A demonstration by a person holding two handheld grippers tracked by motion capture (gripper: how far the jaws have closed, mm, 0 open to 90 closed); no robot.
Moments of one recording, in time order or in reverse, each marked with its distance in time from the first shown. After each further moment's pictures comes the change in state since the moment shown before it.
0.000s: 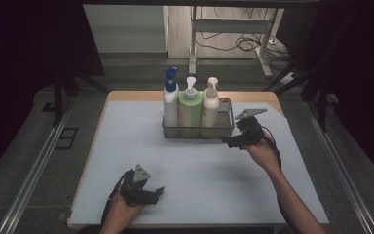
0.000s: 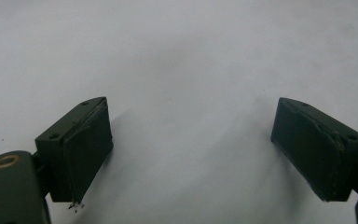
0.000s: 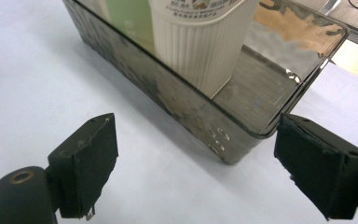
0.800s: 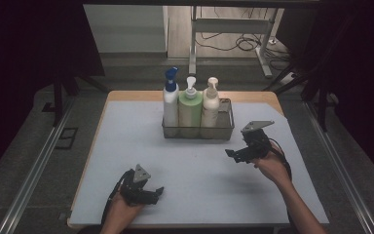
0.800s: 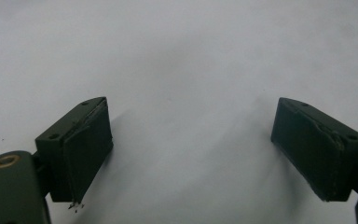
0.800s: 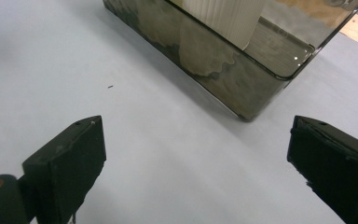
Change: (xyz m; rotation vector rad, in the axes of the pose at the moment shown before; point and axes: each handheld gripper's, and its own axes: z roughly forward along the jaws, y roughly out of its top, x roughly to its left) left arm 0.000 0.000 0.000 -0.001 0.000 -0.001; right arm 0.013 -0.030 -0.024 0.029 0.029 -0.033
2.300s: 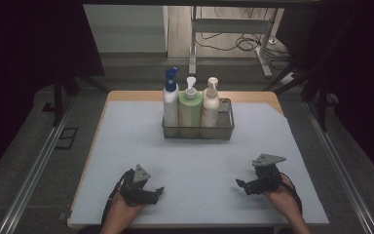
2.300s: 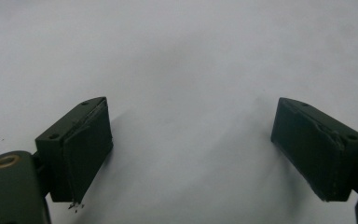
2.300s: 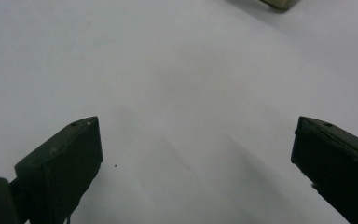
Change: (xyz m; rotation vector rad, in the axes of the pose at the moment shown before) left arm 0.000 0.000 0.000 -0.002 -0.001 0.001; right arm 0.023 -0.100 -0.007 0.009 -0.009 0.015
